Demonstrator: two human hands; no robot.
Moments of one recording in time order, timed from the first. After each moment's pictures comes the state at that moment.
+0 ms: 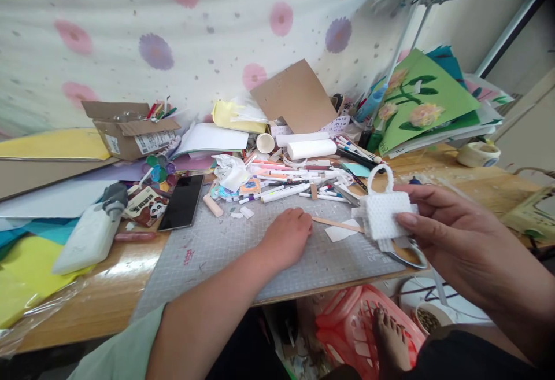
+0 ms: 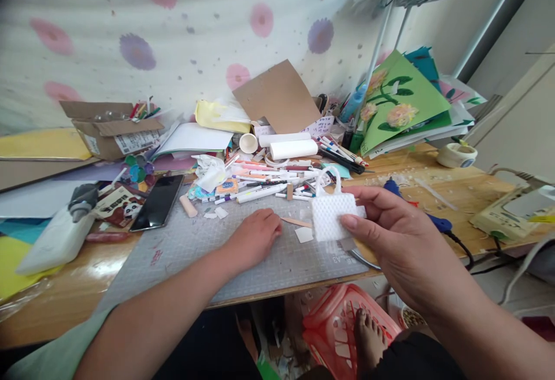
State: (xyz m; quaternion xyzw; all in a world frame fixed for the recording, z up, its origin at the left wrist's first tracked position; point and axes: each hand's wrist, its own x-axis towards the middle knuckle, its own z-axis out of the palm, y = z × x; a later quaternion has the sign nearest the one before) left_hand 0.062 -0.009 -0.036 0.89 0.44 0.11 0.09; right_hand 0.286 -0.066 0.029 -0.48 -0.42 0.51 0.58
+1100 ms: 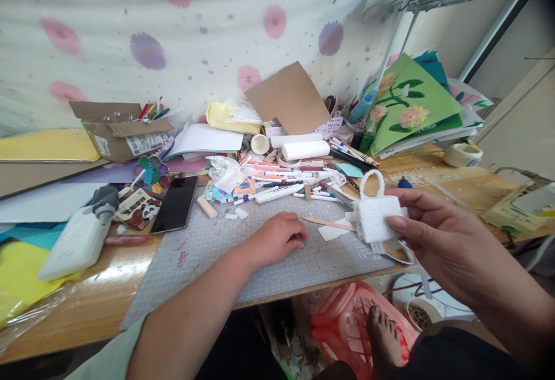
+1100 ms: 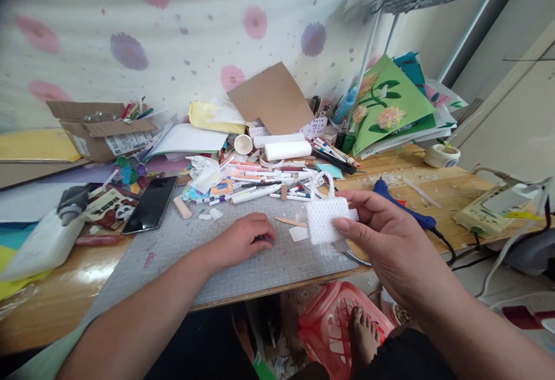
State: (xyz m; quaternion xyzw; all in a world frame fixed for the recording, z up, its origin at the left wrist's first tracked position) left_hand 0.045 -0.001 -0.027 0.89 0.36 0.12 0.24; right_hand 0.290 -0.070 0.029 -0.49 -0.42 0.51 0.57
